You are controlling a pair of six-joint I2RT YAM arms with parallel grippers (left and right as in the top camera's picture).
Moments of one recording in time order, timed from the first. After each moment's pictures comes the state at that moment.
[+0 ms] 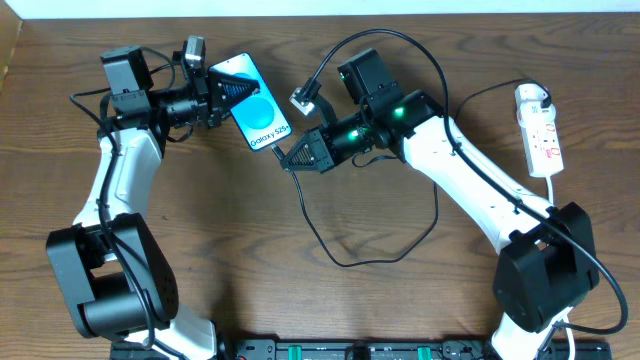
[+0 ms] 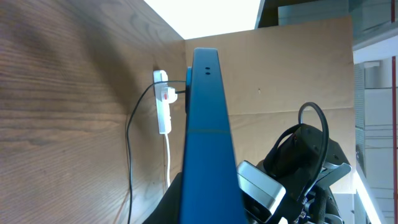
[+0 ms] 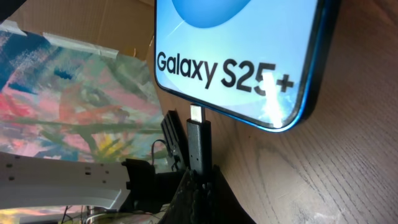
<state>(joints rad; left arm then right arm) 0.21 1.77 1.25 -0.16 1.39 -0.73 0.58 1.89 1.59 -0.65 -0.99 0.25</state>
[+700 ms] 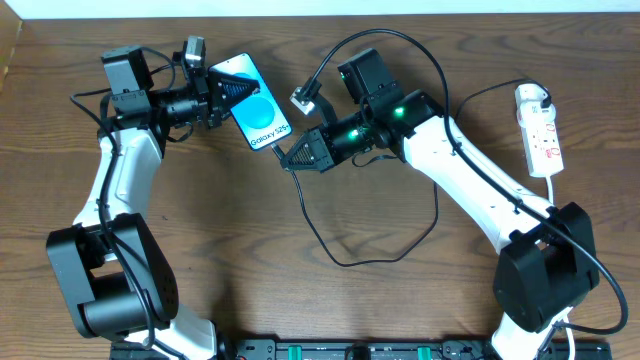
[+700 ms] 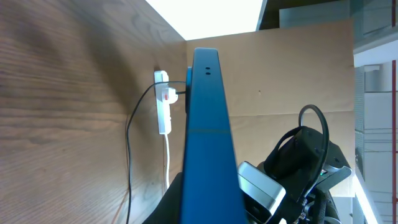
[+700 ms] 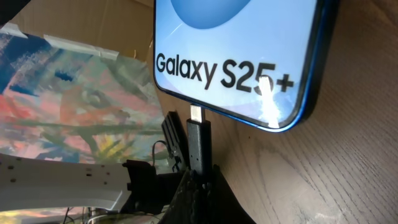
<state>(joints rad) 0.21 1.77 1.25 -0.16 1.39 -0.74 0.58 1.89 1.59 -0.65 -0.99 0.26</state>
